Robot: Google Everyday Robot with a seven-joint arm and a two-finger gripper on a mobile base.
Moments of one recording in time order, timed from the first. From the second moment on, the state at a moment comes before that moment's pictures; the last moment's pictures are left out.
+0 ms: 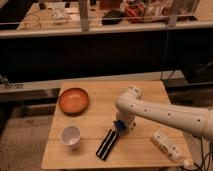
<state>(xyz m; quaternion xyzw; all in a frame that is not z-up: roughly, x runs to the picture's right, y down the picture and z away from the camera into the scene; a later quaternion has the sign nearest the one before) 0.115 0.196 0.814 -0.27 -0.11 -0.35 0.89</state>
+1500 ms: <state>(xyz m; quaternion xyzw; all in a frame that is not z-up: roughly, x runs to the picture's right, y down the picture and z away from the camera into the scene) 0.050 0.121 0.936 -0.23 -0.20 -0.47 0.83</state>
